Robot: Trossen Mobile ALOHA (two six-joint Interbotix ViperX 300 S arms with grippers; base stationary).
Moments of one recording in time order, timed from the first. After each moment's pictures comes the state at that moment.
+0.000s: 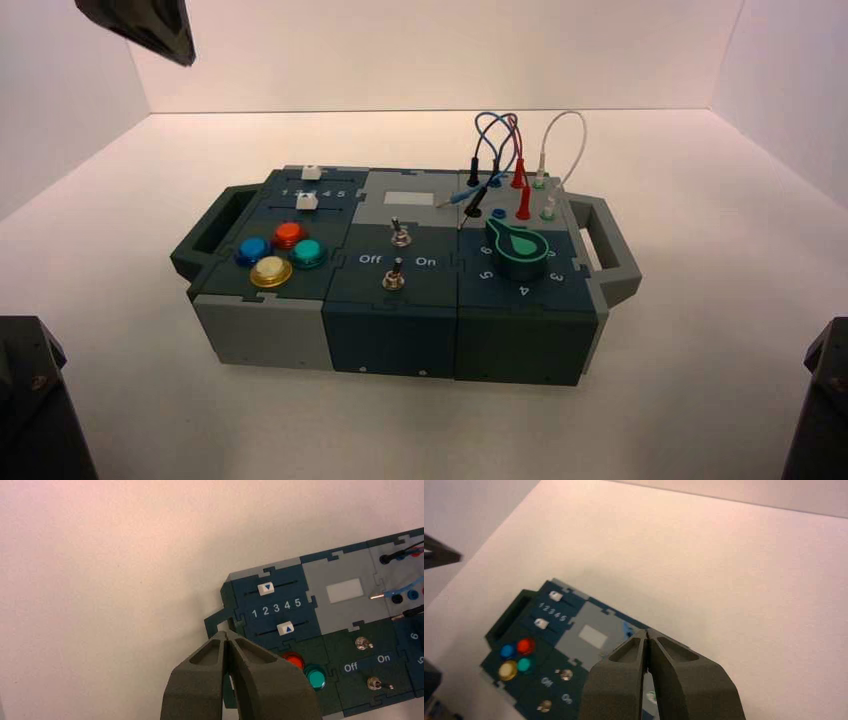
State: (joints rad) left arm -0.31 -0.56 0.91 -0.03 0.73 0.01; right arm 0.53 -0.67 0.95 0.19 0.41 0.01
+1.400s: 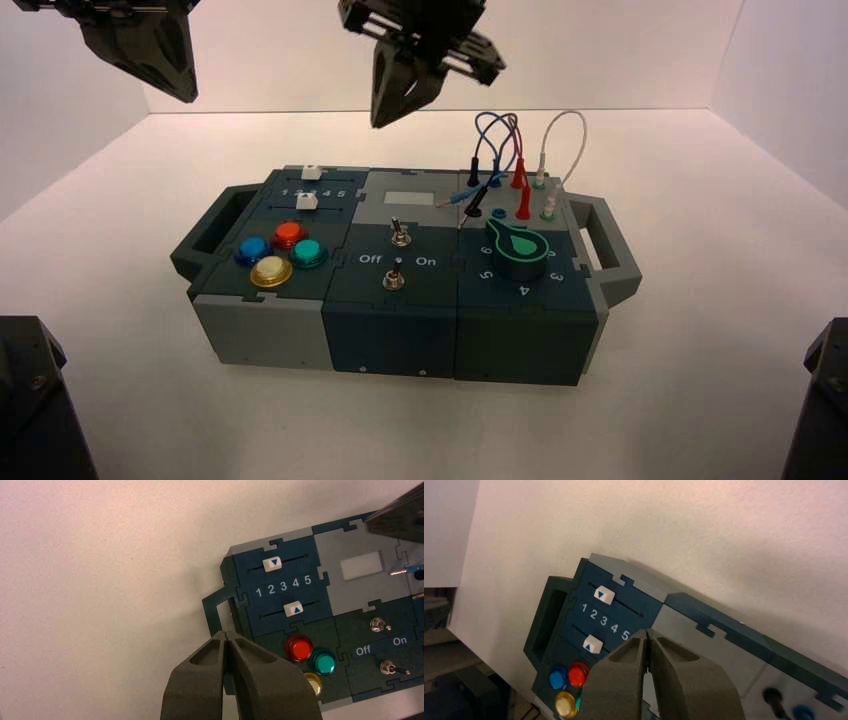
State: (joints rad) left arm -0.31 -0.50 0.93 -0.04 0.74 0.03; right arm 0.71 0.16 0.46 0.52 0.51 0.00
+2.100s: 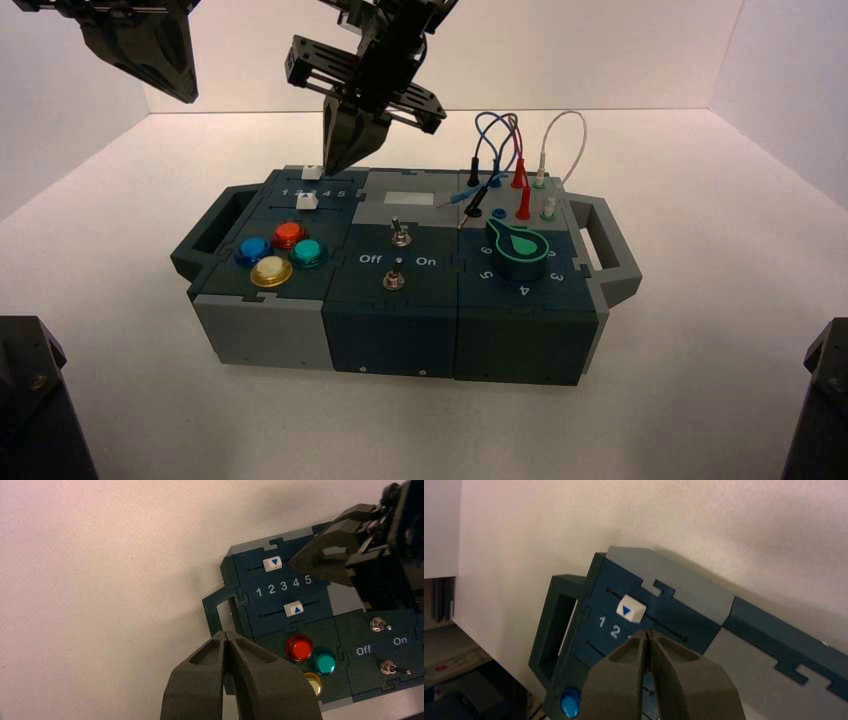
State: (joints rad) left arm -0.31 -0.50 0.93 -0.04 0.74 0.03; right arm 0.77 0.38 0.30 0.61 0.56 0.00
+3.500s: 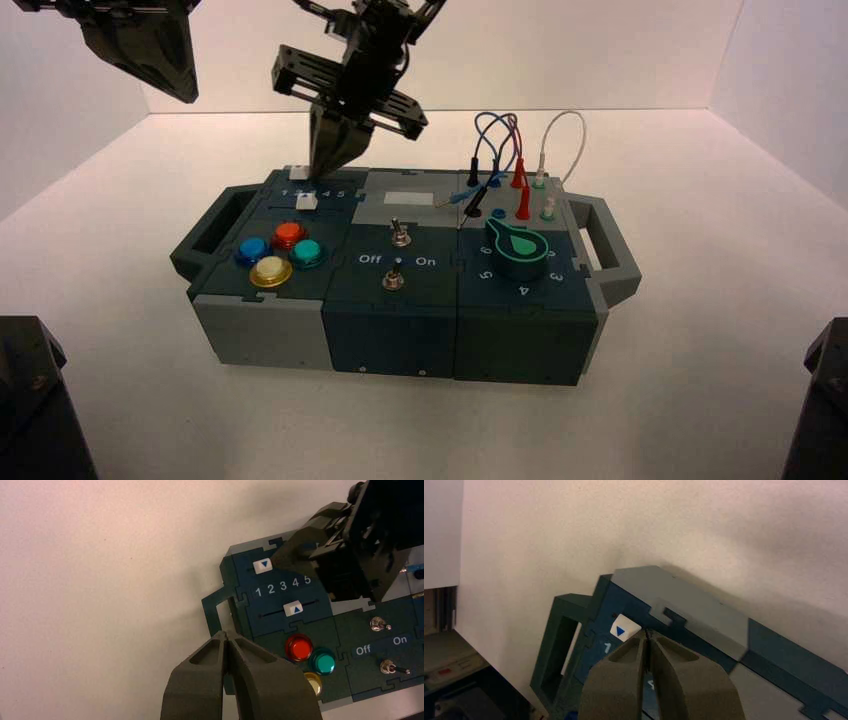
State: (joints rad) left arm -0.31 -0.50 0.93 -0.04 0.74 0.03; right arm 0.78 0.45 0.22 0.62 0.56 -0.01
